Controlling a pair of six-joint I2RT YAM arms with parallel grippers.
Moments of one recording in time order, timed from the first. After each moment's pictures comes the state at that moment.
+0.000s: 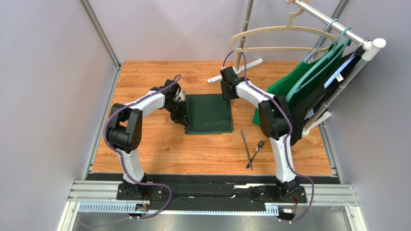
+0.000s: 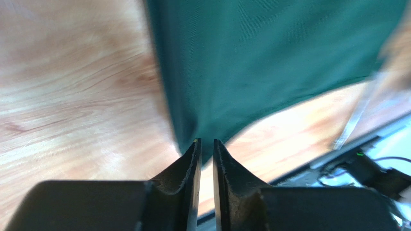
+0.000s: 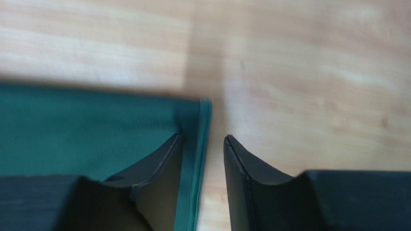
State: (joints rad) left arm -0.33 1.88 1.24 -0.68 0.41 -0.42; right arm 0.44 2.30 1.85 -0.52 0.24 0.21
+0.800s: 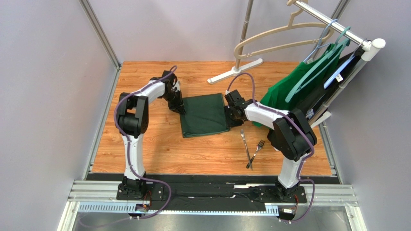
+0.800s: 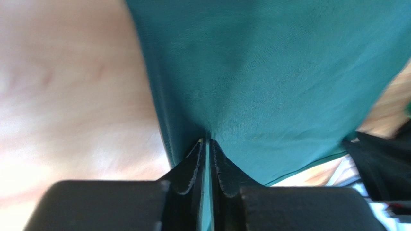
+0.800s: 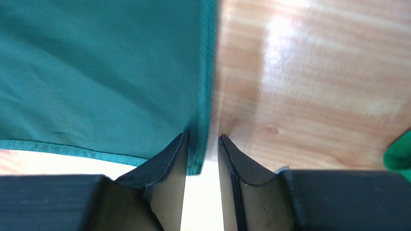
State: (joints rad) left arm -0.23 2.18 1.64 -0.75 0.39 -0.41; right arm 0.54 1.85 1.18 -0.45 0.01 0.39
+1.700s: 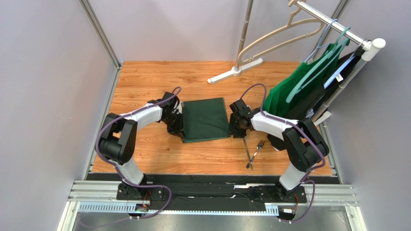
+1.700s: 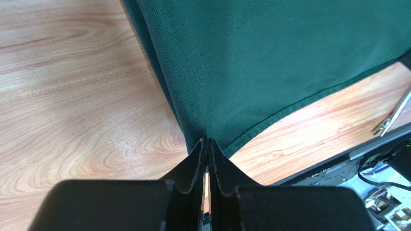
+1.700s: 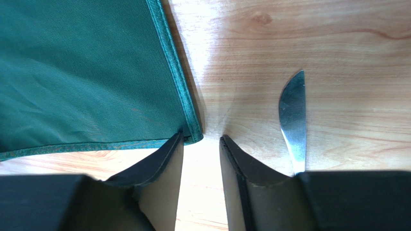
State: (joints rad) left arm -0.37 1.71 1.02 -0.61 0.34 -0.39; right arm 0.57 1.68 0.97 -0.45 0.00 0.75
